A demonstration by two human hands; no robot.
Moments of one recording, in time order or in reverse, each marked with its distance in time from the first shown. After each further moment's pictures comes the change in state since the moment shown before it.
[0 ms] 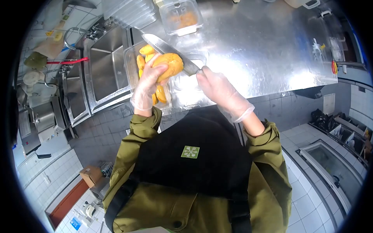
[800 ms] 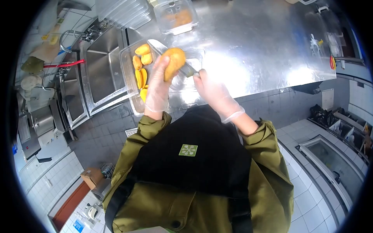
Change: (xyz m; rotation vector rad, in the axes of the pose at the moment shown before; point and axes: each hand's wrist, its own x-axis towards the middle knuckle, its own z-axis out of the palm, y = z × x) left_hand -0.001 -0.022 0.040 -0.335 0.130 0.036; right_hand -0.007 0.009 0.024 -0.232 0.062 0.108
